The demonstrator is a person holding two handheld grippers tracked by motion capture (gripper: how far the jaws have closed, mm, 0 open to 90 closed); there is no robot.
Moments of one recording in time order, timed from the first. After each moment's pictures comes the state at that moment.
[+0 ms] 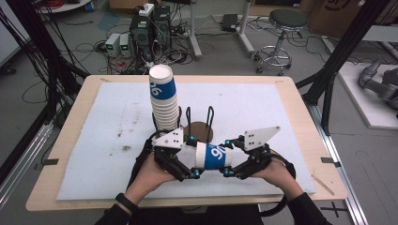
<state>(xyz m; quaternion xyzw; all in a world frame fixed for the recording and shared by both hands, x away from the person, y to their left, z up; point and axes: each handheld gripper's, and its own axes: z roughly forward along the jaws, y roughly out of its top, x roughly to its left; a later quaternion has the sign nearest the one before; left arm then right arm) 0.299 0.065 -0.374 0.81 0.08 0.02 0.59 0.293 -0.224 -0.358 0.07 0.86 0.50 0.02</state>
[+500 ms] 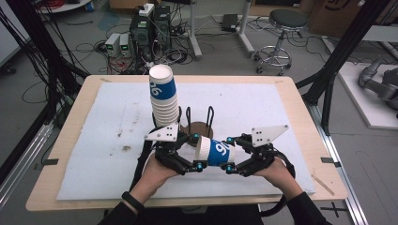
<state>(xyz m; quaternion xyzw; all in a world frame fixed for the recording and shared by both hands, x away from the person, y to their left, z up) 0.306 0.064 -0.375 0.76 0.08 -0.03 0.65 0.295 -0.232 -0.360 0.08 0.83 0.56 0.00</state>
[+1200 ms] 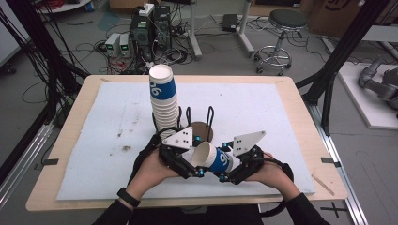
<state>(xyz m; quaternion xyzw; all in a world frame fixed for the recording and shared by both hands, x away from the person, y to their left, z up) 0.296 0.047 -0.349 0.87 0.03 0.04 0.50 0.290 -0.204 -0.369 0.07 0.90 0.42 0.06</state>
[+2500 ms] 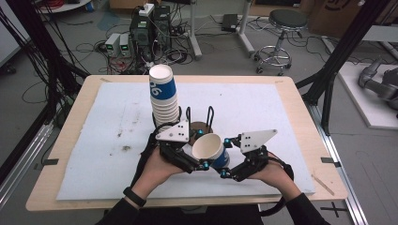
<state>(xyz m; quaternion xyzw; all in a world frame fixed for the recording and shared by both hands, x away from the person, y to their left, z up) 0.298 0.047 -0.341 0.82 0.05 0.04 0.56 0.287 -0.213 -0.359 0.07 0.87 0.48 0.06</state>
